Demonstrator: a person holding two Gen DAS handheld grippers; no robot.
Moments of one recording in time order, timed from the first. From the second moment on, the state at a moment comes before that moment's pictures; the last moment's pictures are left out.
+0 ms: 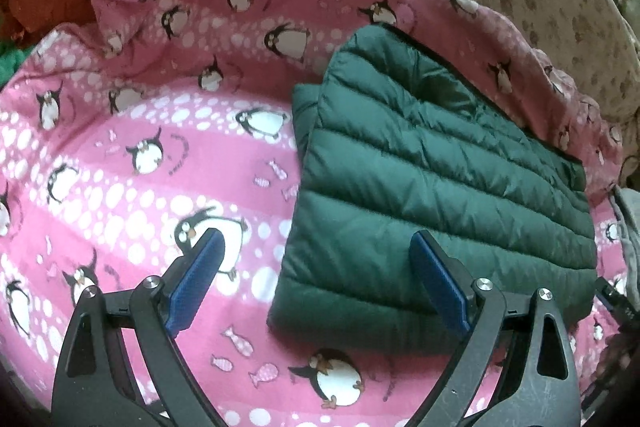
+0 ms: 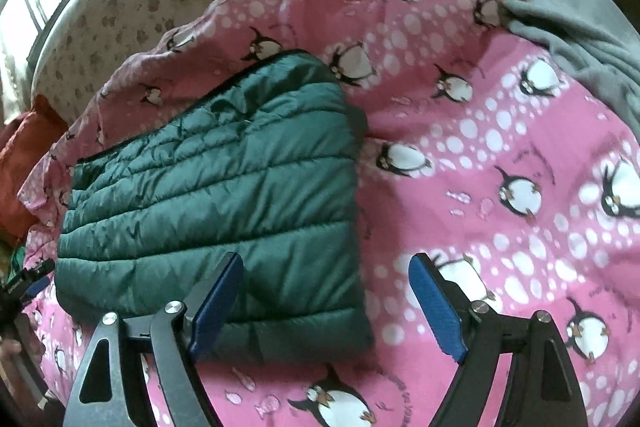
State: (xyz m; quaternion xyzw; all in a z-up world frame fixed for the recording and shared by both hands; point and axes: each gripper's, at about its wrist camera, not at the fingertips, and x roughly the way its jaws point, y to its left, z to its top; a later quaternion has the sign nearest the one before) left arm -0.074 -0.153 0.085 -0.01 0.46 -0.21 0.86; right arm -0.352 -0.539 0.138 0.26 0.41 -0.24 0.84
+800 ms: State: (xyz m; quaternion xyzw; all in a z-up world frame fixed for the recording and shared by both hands) left arm -0.051 -0.155 0.041 -0.11 0.51 -0.25 0.82; right arm -0.313 -0.555 0.089 0.37 0.41 -0.13 0.82
